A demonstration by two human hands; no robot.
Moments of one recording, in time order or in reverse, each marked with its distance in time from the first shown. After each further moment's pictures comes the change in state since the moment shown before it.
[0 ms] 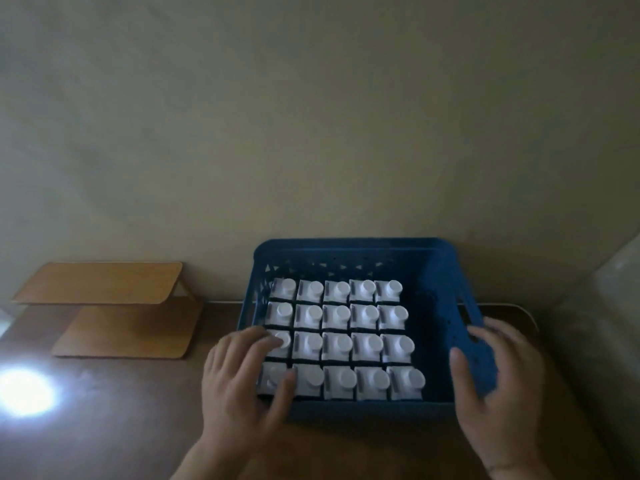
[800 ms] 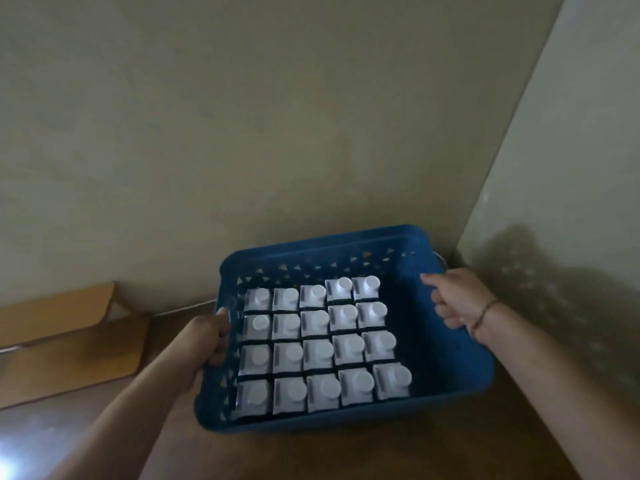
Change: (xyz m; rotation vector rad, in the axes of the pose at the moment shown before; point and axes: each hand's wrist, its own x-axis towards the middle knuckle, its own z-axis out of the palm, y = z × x) left_hand 0.054 0.011 0.015 -0.644 -0.702 -1.007; right_hand 0.034 0.058 -0.068 0.690 -0.404 0.970
